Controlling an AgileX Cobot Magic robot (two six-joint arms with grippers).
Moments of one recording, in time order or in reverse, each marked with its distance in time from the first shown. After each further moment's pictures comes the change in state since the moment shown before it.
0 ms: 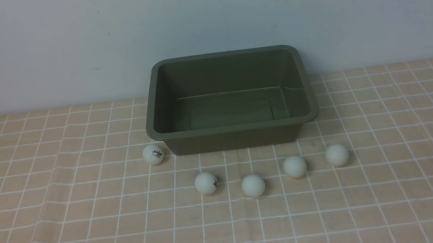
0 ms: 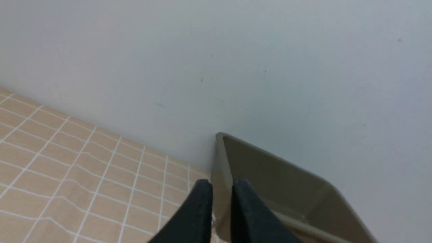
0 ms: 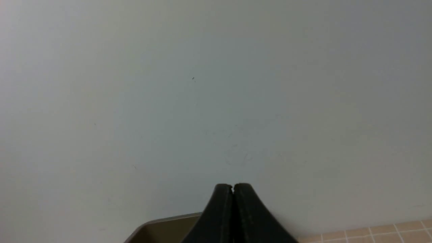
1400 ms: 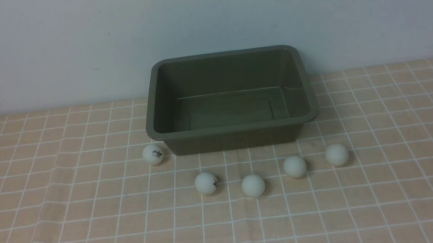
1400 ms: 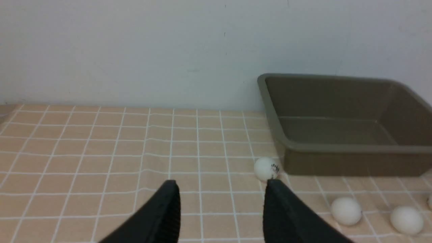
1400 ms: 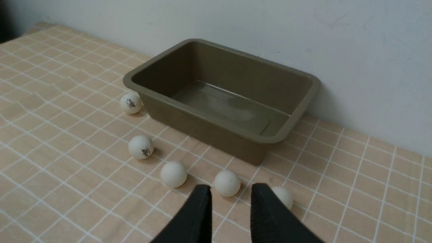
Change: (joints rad) right arm 0.000 0.508 -0.177 0.411 0.338 -0.846; left arm 0.000 0.312 -0.459 0.198 0.503 0.282
